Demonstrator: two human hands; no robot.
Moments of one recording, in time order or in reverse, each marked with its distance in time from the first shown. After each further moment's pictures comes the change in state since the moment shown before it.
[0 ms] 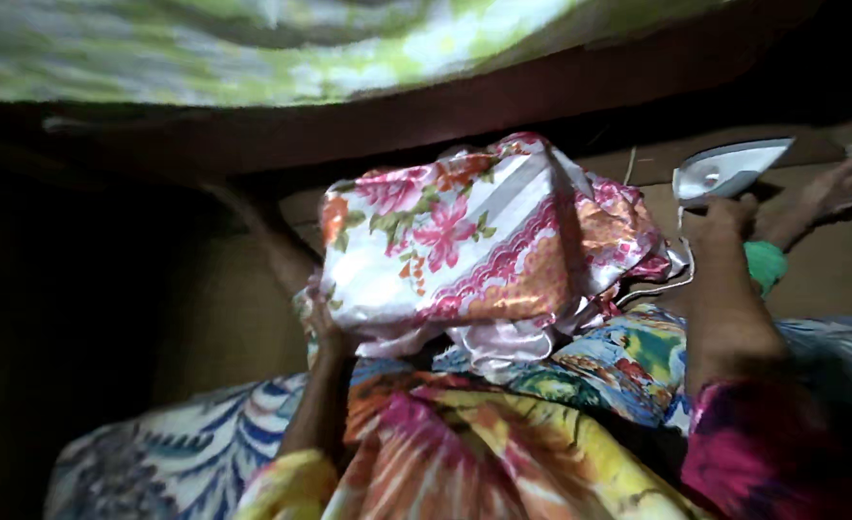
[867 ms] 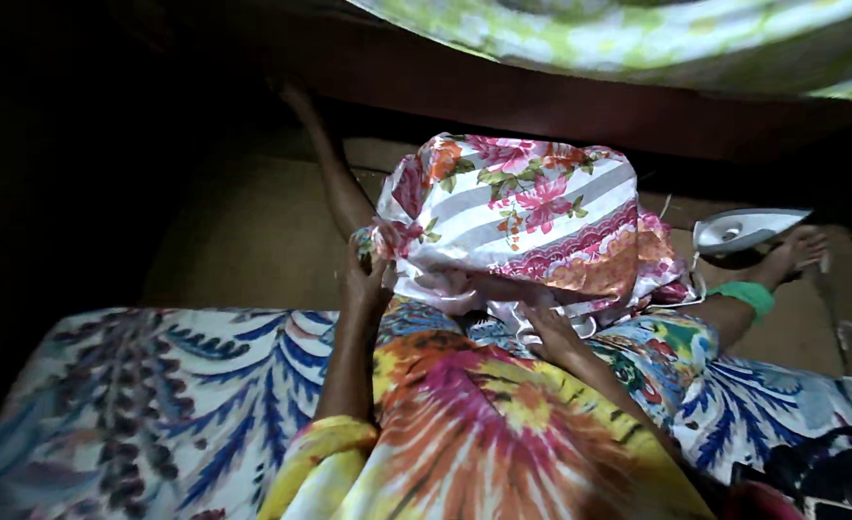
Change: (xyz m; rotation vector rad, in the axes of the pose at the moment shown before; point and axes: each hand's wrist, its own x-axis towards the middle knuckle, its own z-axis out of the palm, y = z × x) left_hand 0.003 -0.054 -0.081 0.128 -0.057 0.006; right_hand -0.160 0.249 0.068 -1.287 -1.080 -0.965
